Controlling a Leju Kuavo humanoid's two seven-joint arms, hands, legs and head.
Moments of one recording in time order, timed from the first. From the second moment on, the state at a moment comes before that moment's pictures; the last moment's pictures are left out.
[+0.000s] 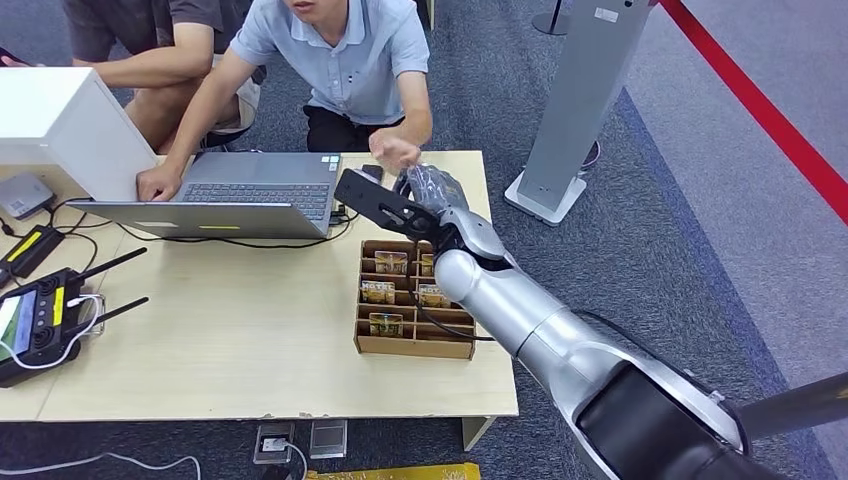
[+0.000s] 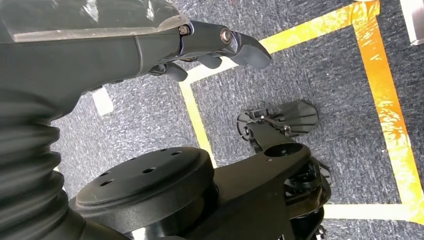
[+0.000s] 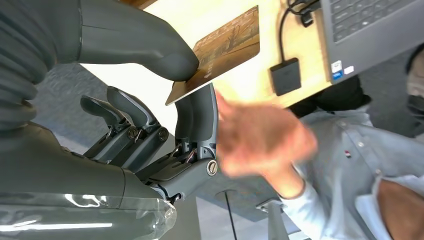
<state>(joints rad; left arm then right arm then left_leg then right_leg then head) -0.14 0.00 -1.33 -0.20 1.09 0.28 0.00 -0.97 0.19 0.87 -0.65 0.48 -0.11 0.37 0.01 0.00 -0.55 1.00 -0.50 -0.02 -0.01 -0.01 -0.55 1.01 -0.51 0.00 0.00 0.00</state>
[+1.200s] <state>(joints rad) -0.14 0.00 -1.33 -0.20 1.10 0.26 -0.02 -1.05 0.24 0.93 -0.46 0.39 -0.17 0.30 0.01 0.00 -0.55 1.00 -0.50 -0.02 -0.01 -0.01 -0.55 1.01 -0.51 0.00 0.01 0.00</state>
